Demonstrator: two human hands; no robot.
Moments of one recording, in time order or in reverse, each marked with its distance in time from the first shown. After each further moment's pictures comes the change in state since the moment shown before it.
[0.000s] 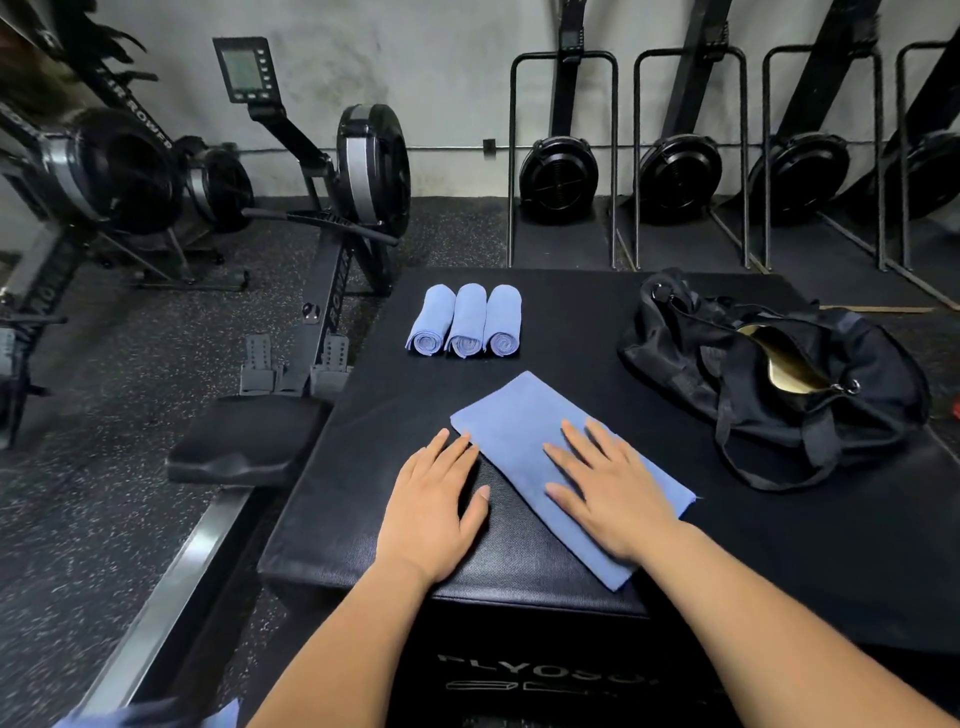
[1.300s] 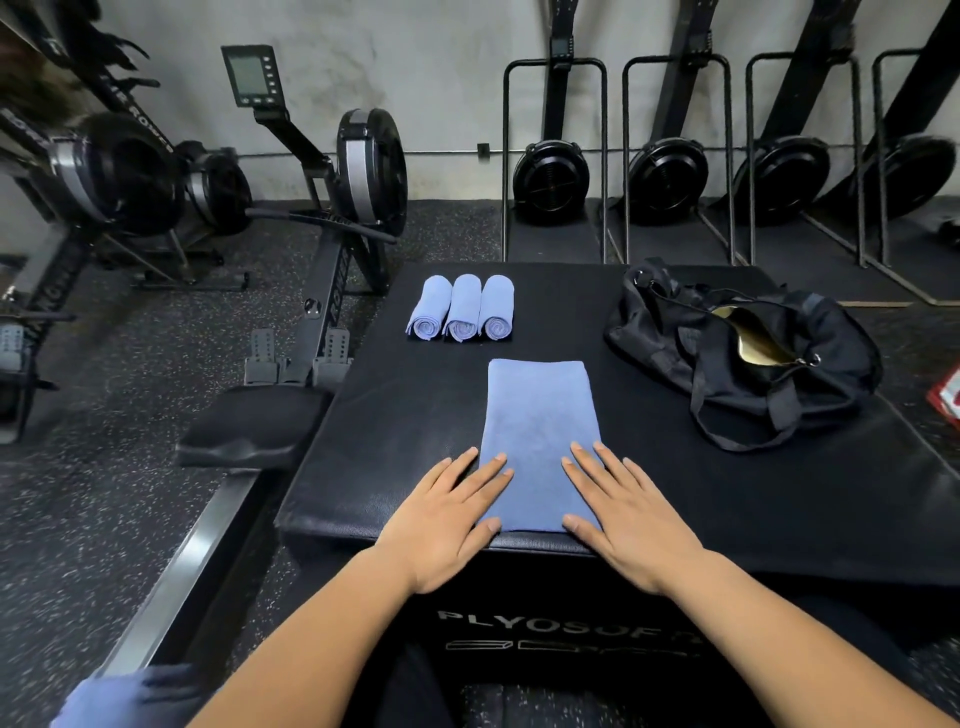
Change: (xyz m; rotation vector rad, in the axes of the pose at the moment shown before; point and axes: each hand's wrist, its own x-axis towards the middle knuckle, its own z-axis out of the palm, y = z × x) left_hand -0.054 0.009 -0.008 0.171 -0.306 0.324; right_hand -0.089 0.013 0.018 -0.121 -0.017 -0.137
